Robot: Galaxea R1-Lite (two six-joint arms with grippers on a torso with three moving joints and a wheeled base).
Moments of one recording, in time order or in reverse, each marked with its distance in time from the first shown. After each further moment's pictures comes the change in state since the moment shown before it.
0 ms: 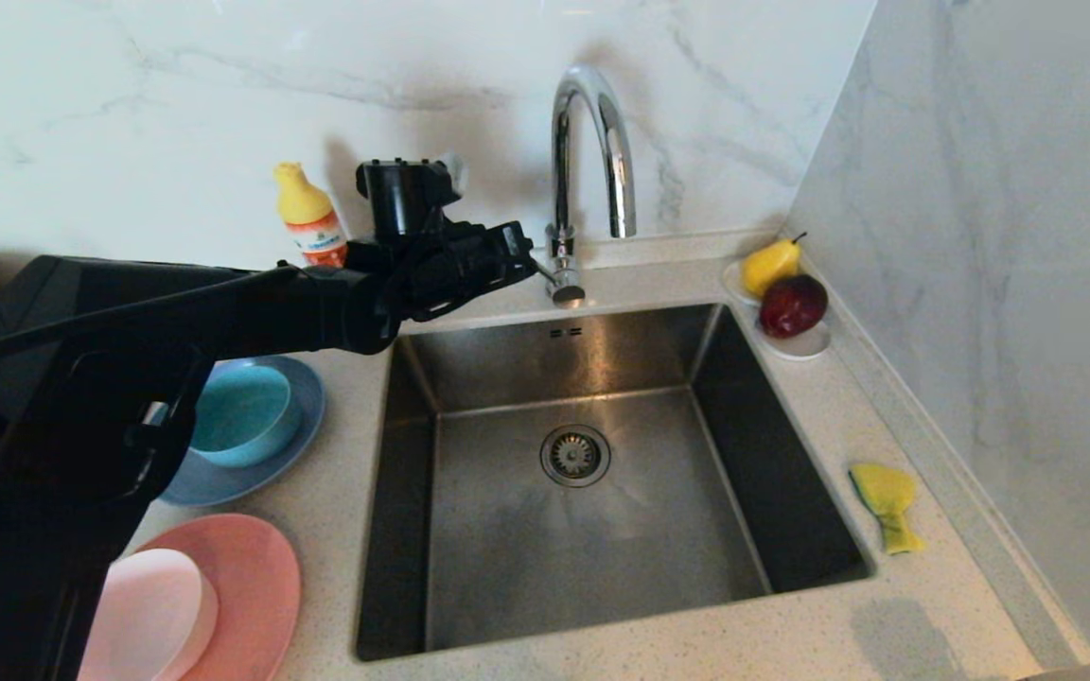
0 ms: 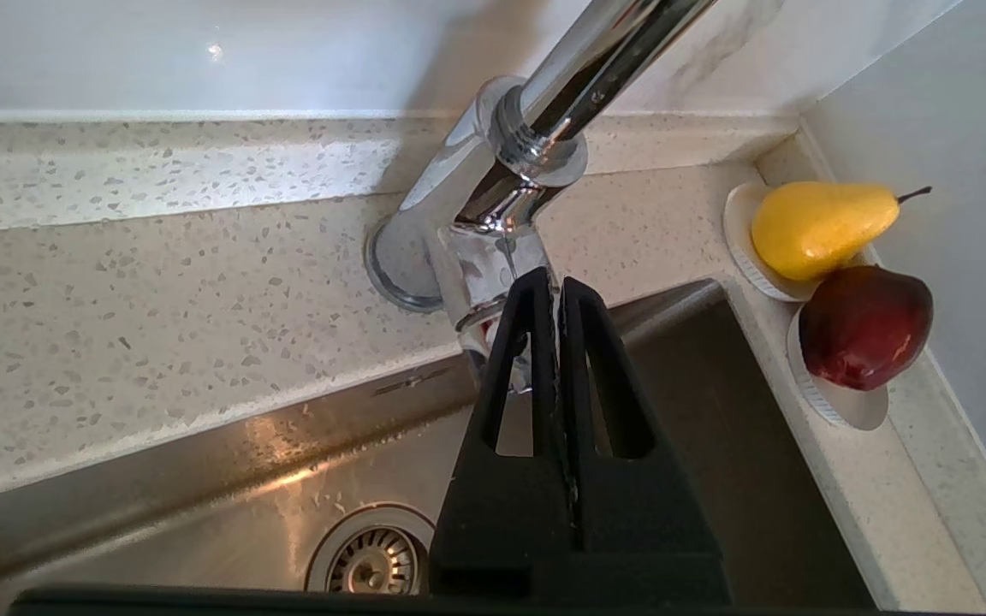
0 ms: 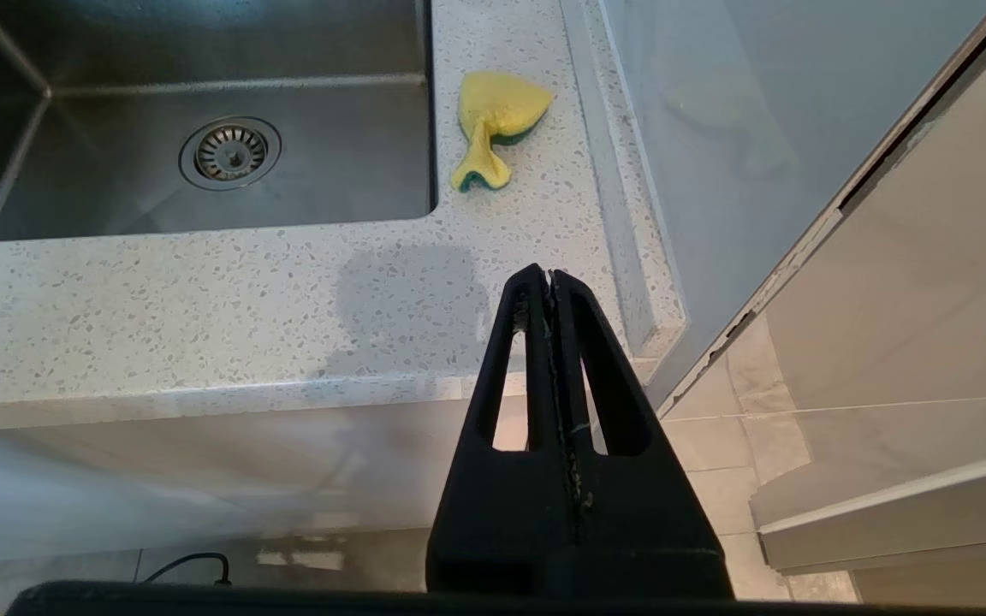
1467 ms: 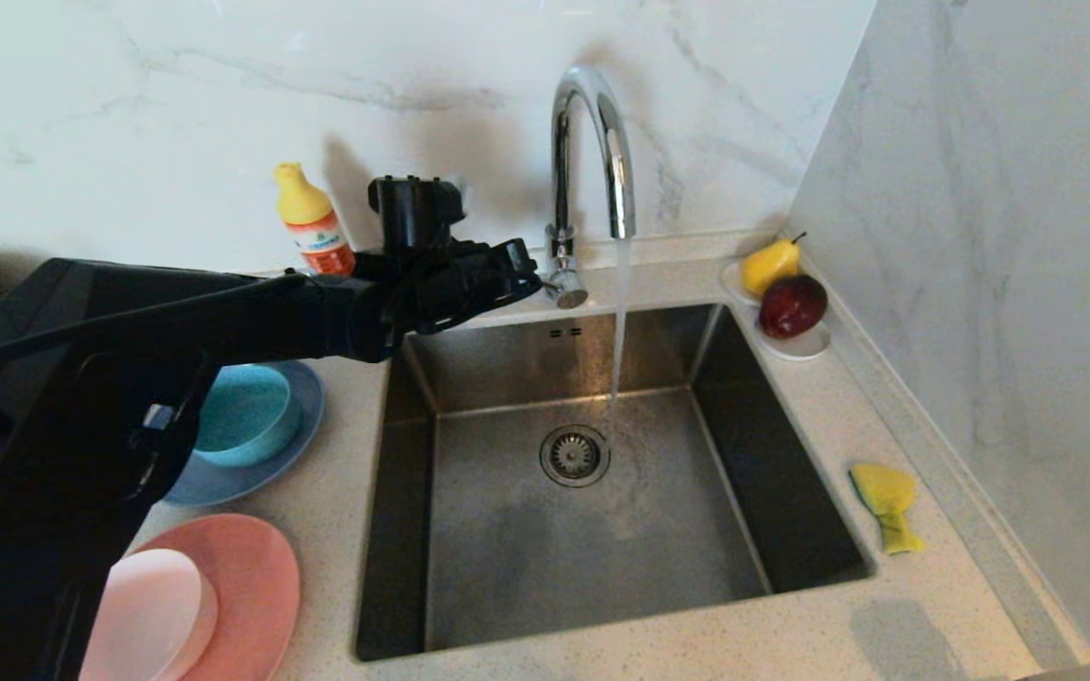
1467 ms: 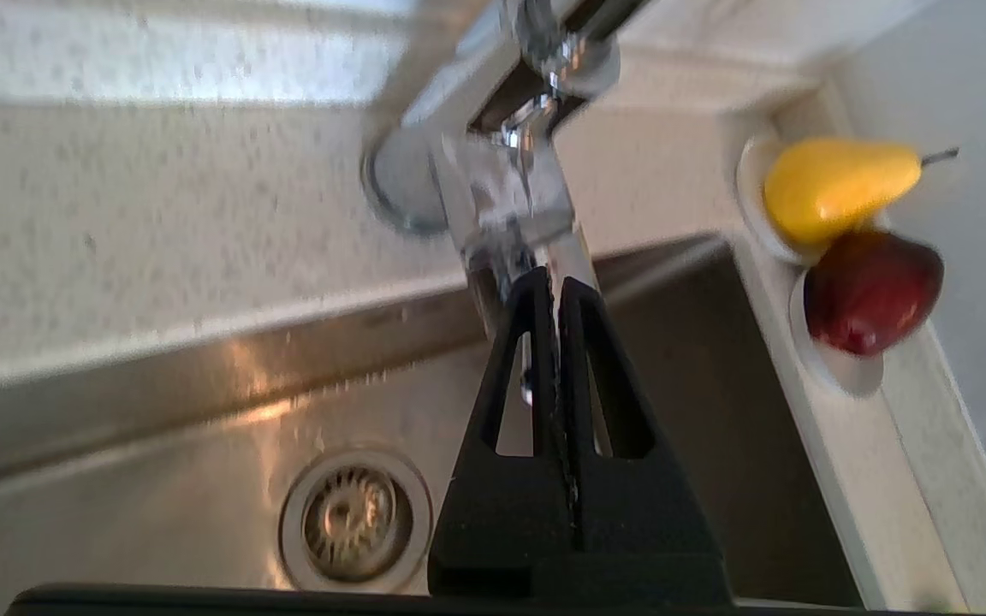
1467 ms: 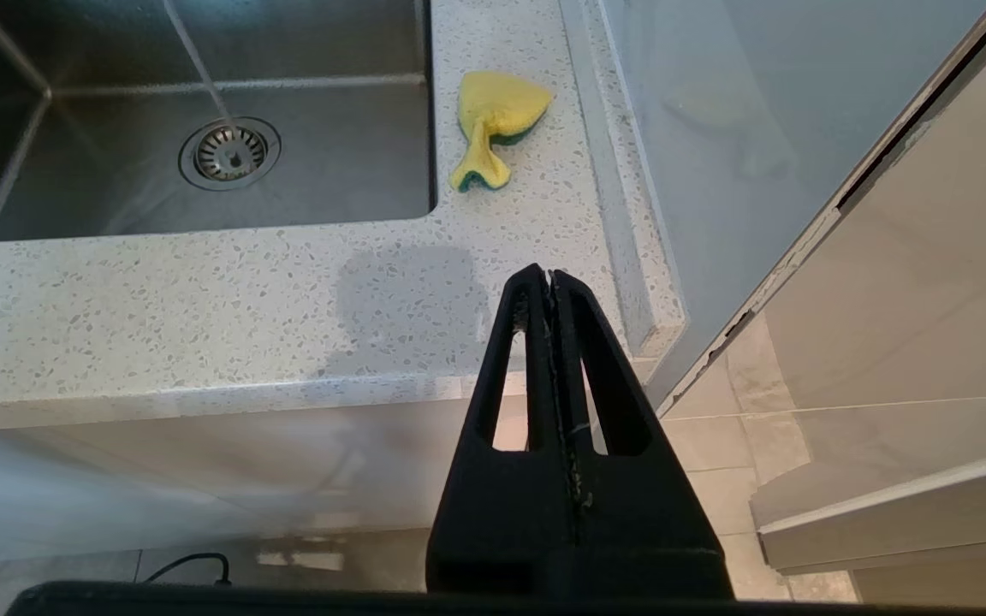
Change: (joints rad) left arm -0.006 -0.003 0.036 0.055 0.004 -0.062; right arm 0.000 0.000 0.000 0.000 0.000 0.000
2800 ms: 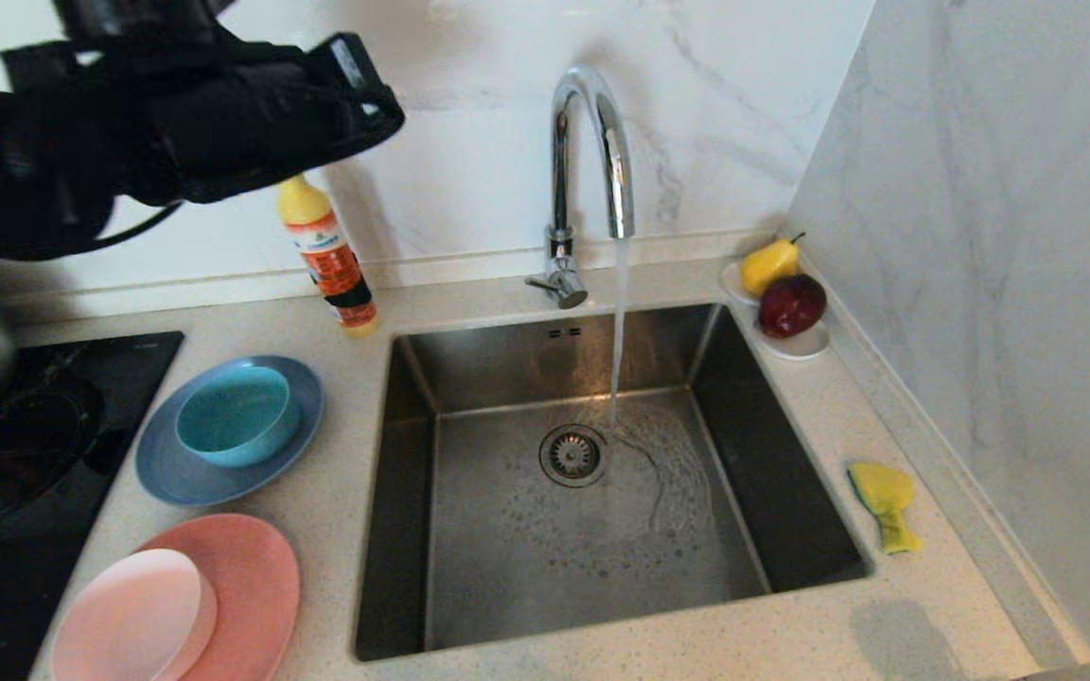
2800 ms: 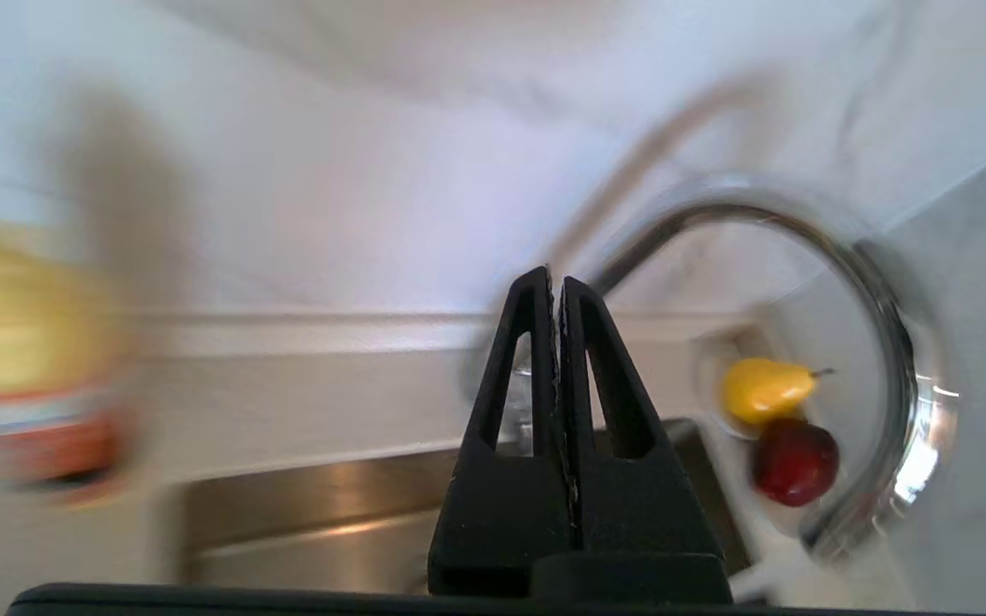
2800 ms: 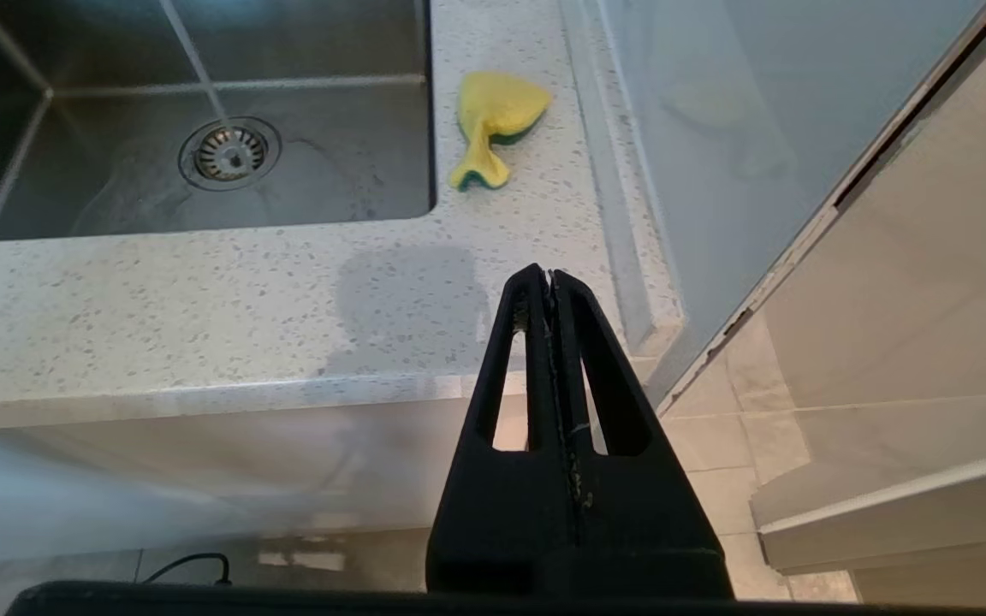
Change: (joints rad) left arm 0.042 -0.532 0.229 0.060 0.218 0.088; right arm 0.000 0.000 0.000 0.000 0.000 0.000
